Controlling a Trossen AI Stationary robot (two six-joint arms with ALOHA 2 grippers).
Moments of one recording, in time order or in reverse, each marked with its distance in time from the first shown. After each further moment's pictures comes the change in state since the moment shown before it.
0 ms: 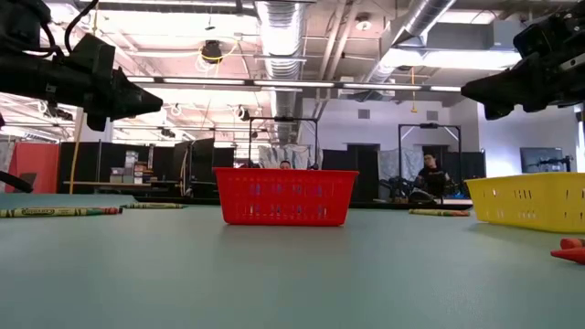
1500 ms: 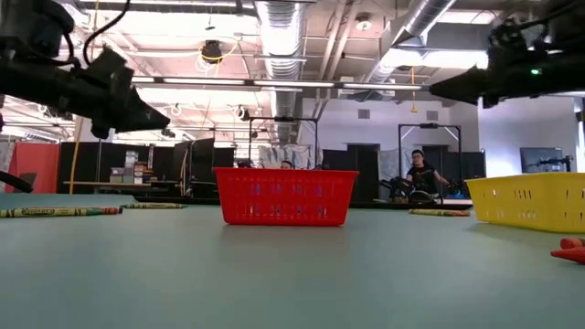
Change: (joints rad) left arm 0.004 0.316 0.000 0.169 -0.060 0.042; right arm -0.160 0.386 0.063 0.401 0.340 -0.075
